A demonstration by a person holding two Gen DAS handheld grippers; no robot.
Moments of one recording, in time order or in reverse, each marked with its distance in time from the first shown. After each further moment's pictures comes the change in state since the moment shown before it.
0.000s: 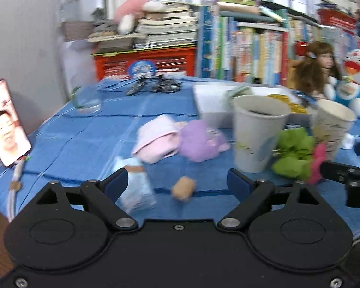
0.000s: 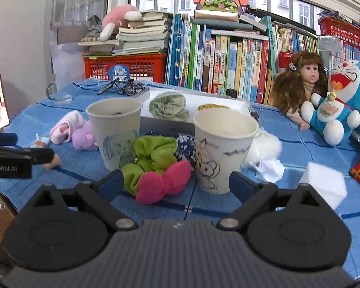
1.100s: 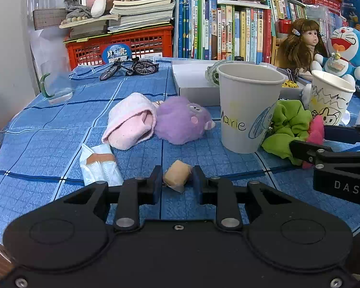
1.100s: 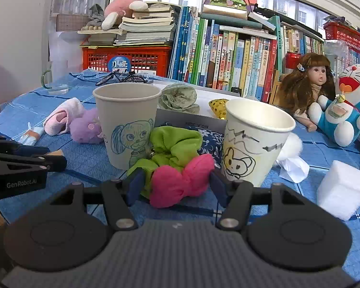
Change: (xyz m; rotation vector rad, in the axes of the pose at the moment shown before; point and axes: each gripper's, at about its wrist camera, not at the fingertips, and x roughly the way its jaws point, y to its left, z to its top) left arm 0.044 -0.014 -0.010 0.075 0.058 -0.109; right arm 0.032 0.036 -0.008 -0.039 -0.002 -0.046
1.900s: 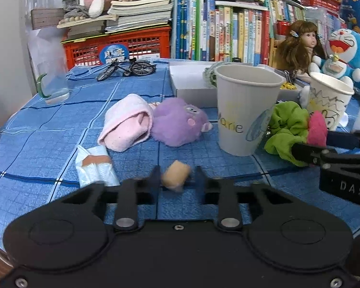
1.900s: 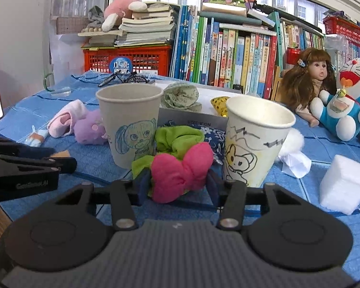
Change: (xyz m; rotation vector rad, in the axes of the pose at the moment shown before) left arm 0.001 0.001 0.002 0.000 -0.004 -0.026; right arm -0.007 -0.002 0.001 0.025 -0.001 0.017
